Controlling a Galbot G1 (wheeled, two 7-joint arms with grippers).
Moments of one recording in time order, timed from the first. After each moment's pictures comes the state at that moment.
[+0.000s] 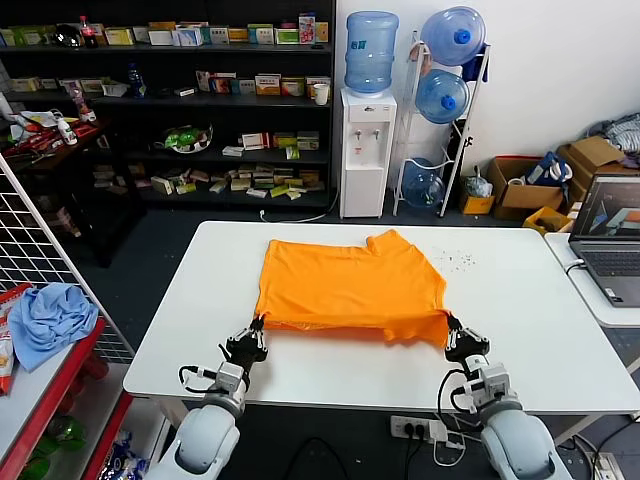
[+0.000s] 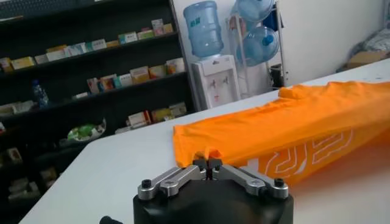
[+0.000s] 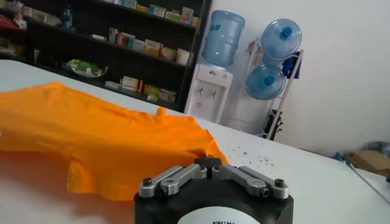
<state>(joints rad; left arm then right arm) 1.11 -1.25 -0.18 -1.60 -0.06 0.13 -0.16 -1.18 1.14 0.41 1.63 0.16 -0.14 0.05</state>
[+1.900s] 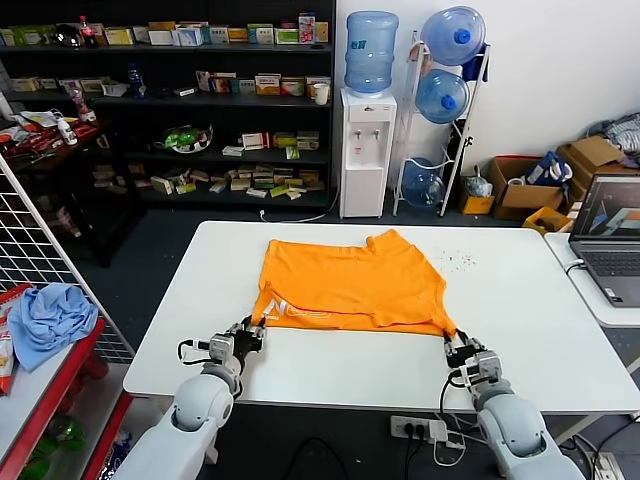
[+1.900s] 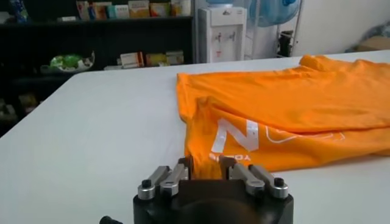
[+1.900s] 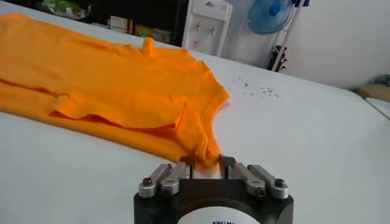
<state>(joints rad) 1.00 -1.19 -0.14 -1.50 -0.41 0.31 -0.15 -1.17 1.11 0.39 1.57 0.27 -0.35 0.07</state>
